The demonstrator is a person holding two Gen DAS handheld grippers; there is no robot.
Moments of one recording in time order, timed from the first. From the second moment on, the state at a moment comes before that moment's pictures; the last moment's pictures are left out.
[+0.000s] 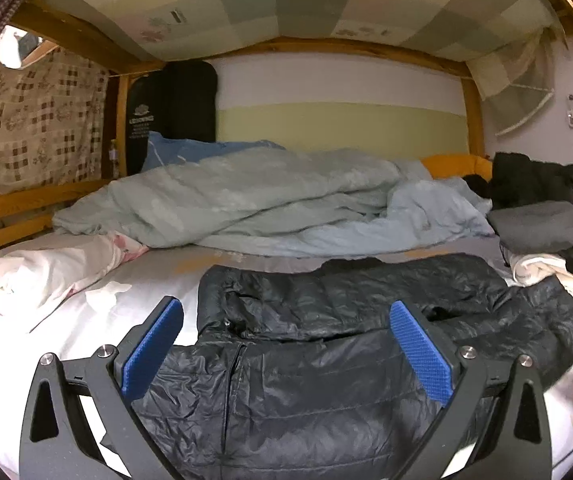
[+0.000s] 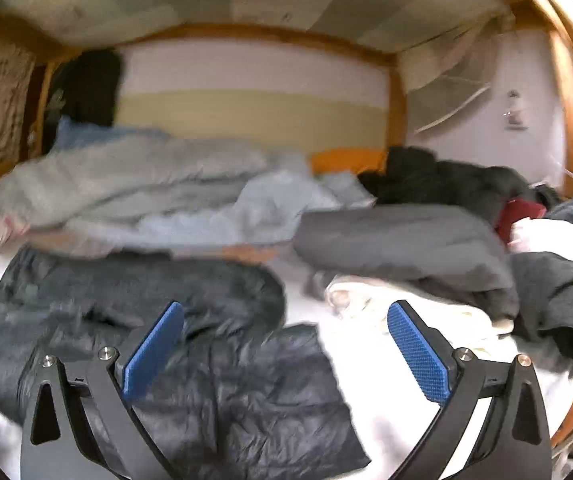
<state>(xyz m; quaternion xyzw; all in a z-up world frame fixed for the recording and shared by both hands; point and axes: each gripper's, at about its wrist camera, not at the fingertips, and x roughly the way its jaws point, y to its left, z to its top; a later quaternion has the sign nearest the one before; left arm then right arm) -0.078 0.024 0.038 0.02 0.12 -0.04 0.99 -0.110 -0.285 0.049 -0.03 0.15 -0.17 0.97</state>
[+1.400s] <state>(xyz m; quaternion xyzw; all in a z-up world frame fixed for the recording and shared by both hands) -0.039 0.032 -0.052 0.08 0.35 0.00 0.93 -0.071 -0.248 -0.044 -0.27 0.35 -0.09 0.89</state>
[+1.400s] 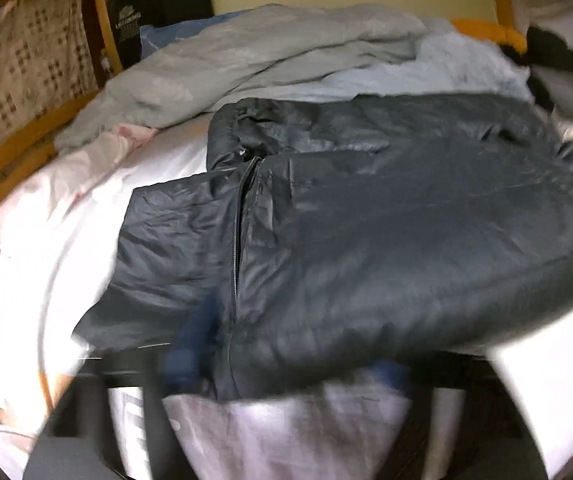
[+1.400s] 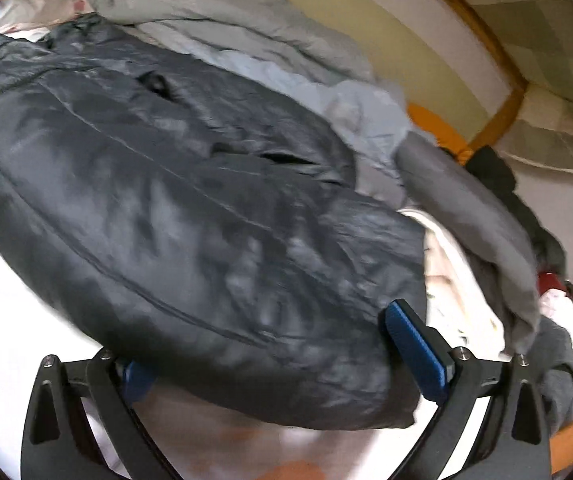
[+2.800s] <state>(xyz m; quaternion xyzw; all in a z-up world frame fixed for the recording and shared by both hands) 0.032 0.018 0.065 0.14 0.22 -0.07 0.96 0.132 -0.274 0.026 -0.14 0.36 -0.05 0.92</state>
